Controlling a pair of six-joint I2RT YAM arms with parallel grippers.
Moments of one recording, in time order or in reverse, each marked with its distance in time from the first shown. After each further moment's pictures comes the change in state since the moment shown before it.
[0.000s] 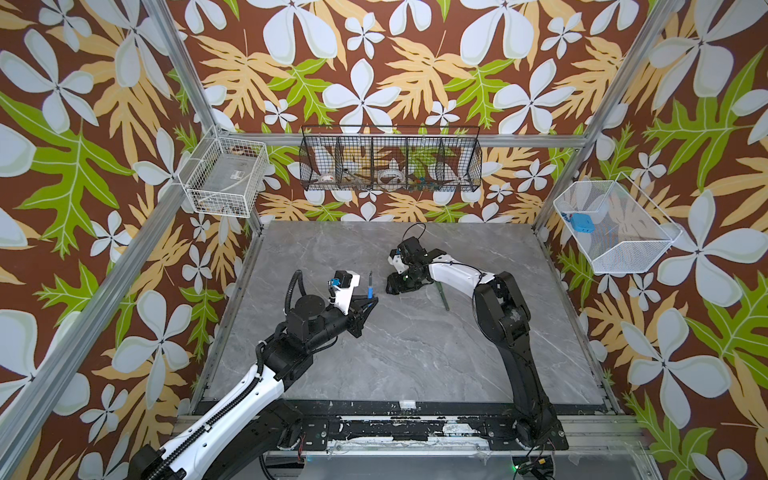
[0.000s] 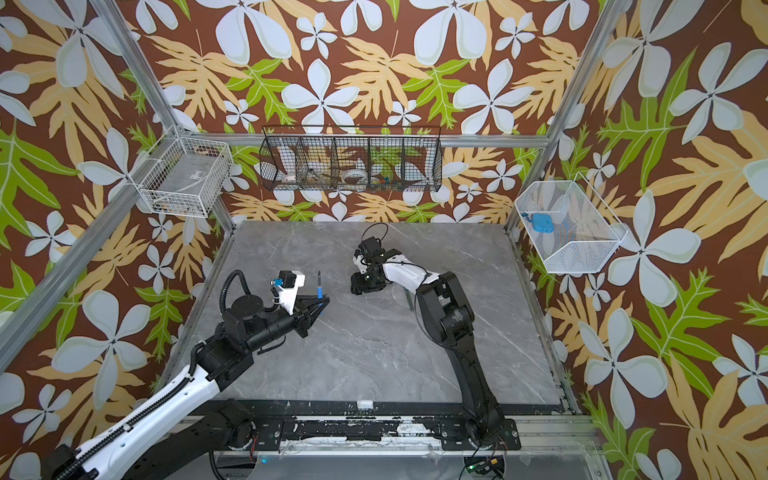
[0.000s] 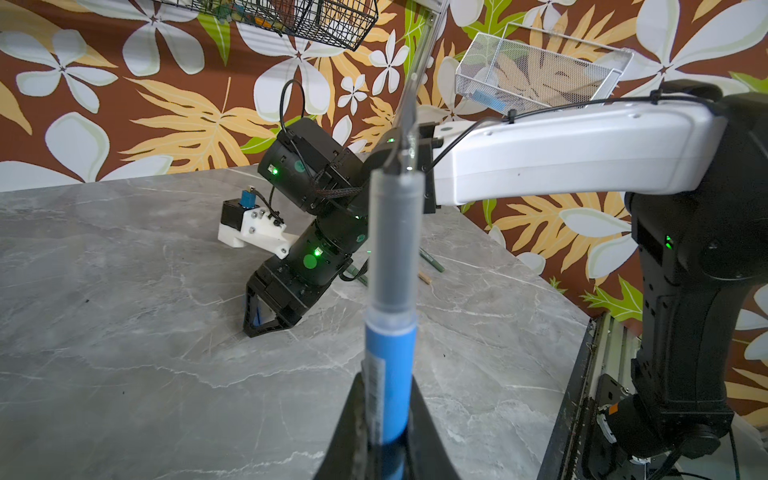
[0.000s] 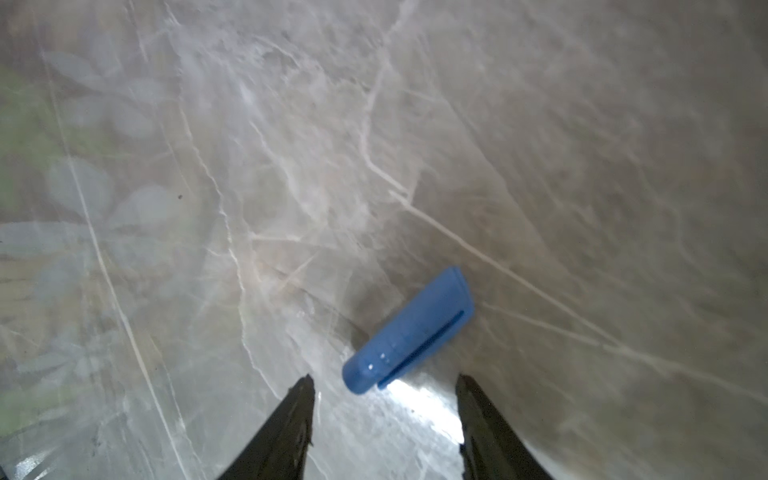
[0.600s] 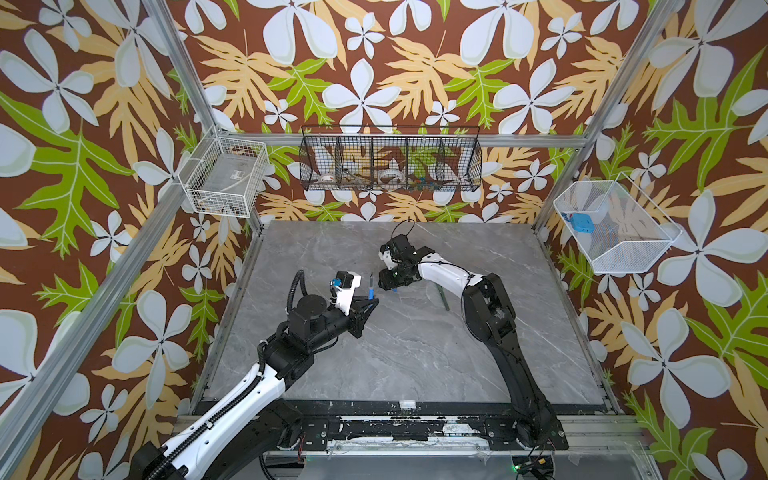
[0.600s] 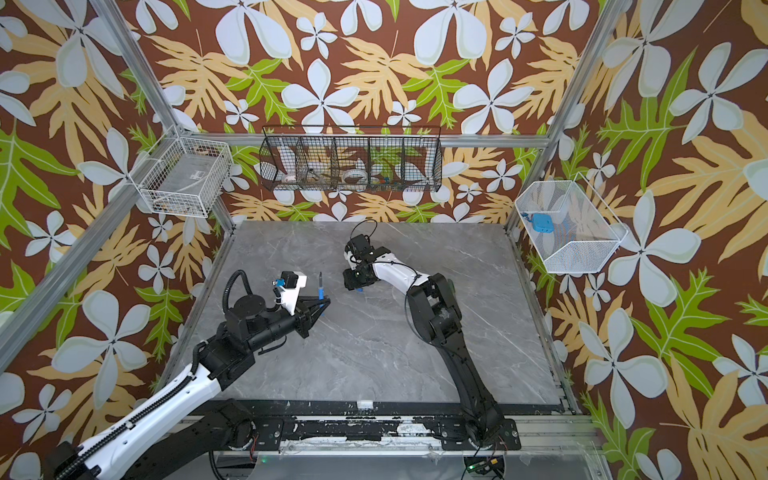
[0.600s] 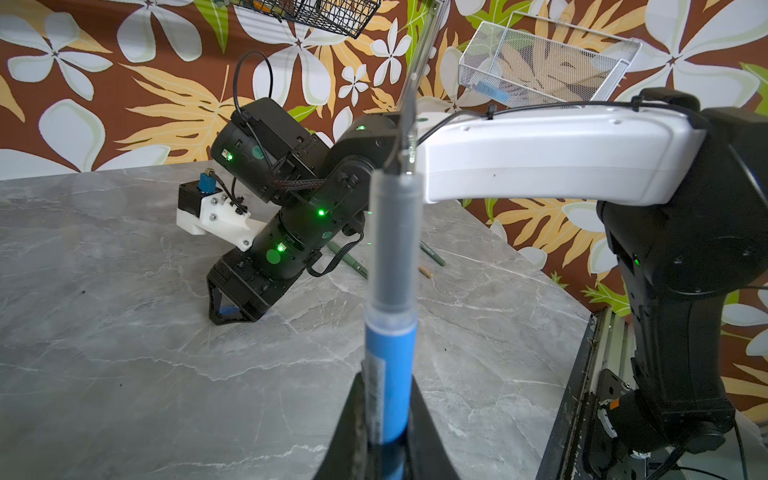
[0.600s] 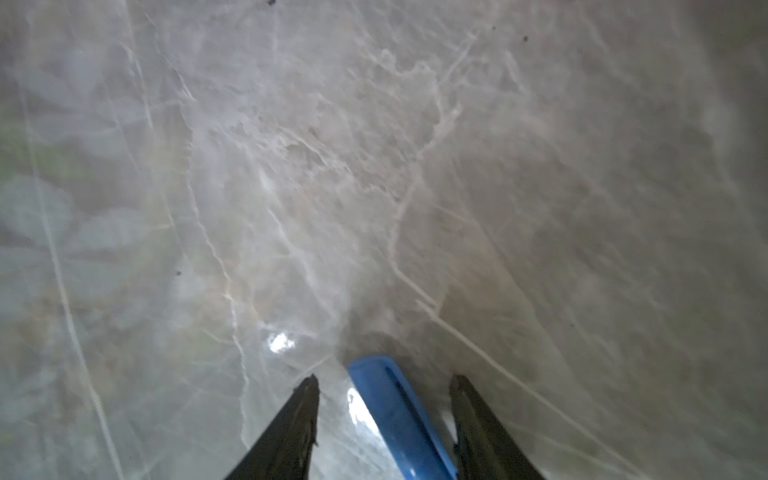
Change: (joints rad) left arm 0.000 0.015 -0.005 0.000 0.003 0.001; right arm 0.039 0.125 0.214 -0.072 0.126 -0.066
